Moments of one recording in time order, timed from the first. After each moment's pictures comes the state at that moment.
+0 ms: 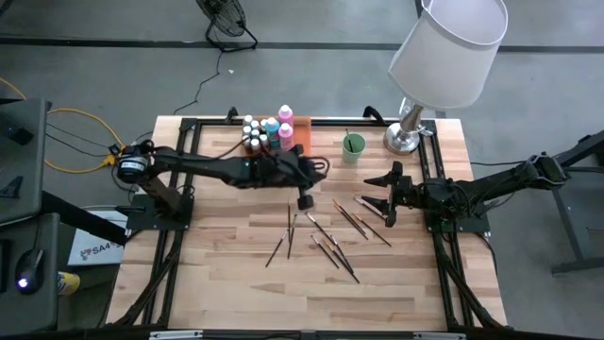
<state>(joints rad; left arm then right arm) 0.05 1.62 1.20 0.00 -0.21 0.06 0.19 0.68 0.21 0.43 0.38 0.10</state>
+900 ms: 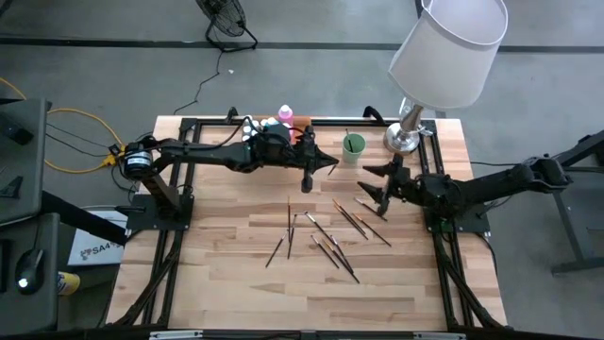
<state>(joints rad) 0.22 1.65 1.20 0.36 0.20 0.18 0.10 0.79 0.22 0.63 0.45 0.07</state>
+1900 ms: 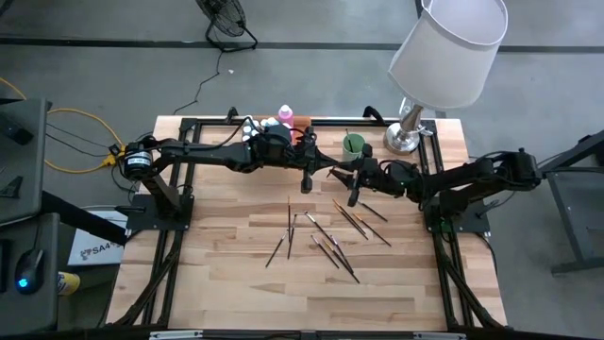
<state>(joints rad) 0.22 1.65 1.20 0.34 0.20 0.18 -0.10 1.32 0.42 0.98 0.18 0.03</state>
